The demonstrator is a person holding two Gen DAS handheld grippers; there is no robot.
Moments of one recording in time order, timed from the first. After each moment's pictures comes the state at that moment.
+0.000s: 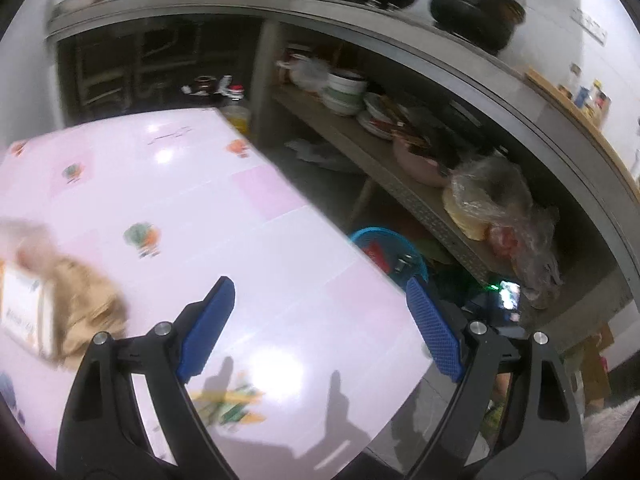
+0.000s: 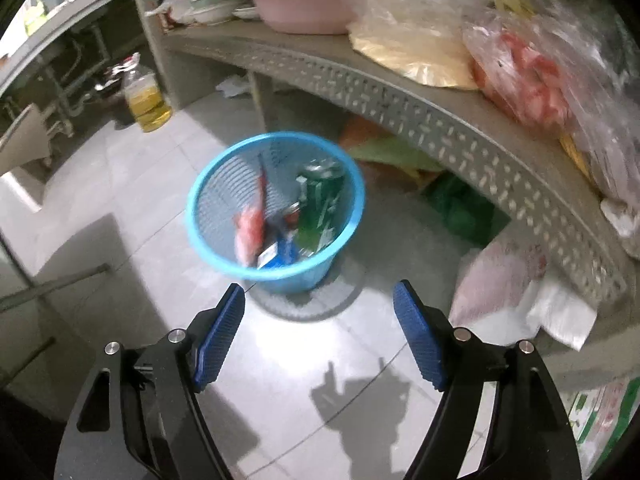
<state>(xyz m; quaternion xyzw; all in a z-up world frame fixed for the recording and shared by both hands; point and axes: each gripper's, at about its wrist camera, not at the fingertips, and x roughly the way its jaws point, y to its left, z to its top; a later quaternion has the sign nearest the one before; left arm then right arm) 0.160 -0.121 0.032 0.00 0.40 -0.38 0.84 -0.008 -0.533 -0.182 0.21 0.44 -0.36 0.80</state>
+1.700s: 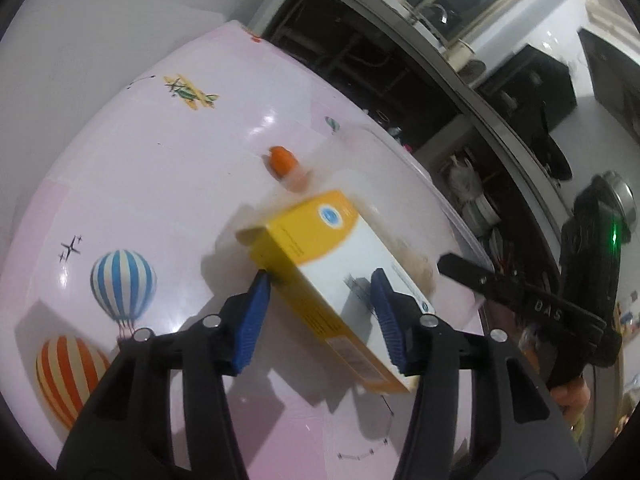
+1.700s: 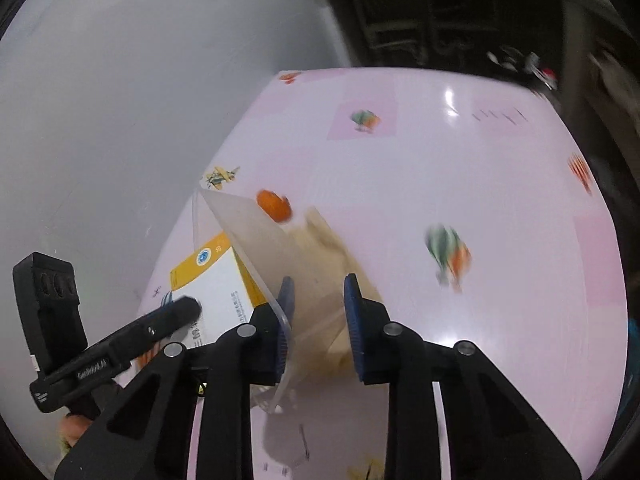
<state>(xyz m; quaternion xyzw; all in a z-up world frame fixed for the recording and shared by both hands) 0.219 0.131 -0.044 -0.27 0.41 -0.16 0.86 0.252 -0.134 0.007 0.11 0.48 0.17 0.86</state>
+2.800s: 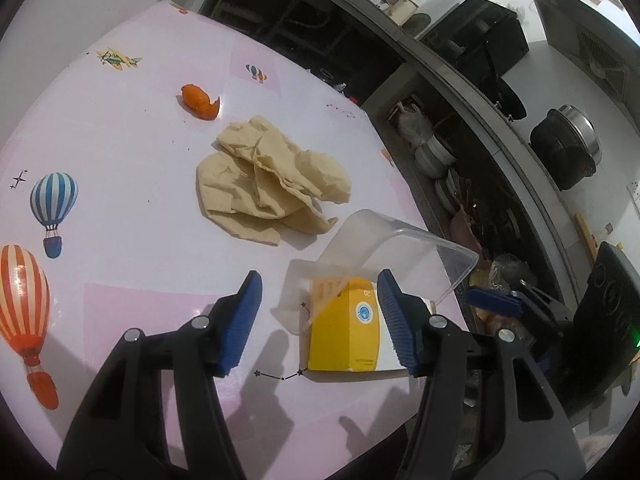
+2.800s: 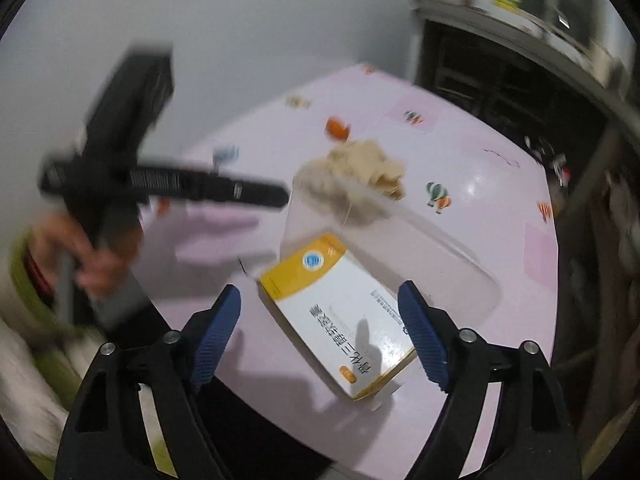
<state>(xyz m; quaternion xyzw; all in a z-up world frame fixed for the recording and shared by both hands) 0.167 0.079 -0.042 -0.23 0.43 -0.26 0.83 0.117 -0.133 0.011 -0.16 0.43 0.26 0.85</state>
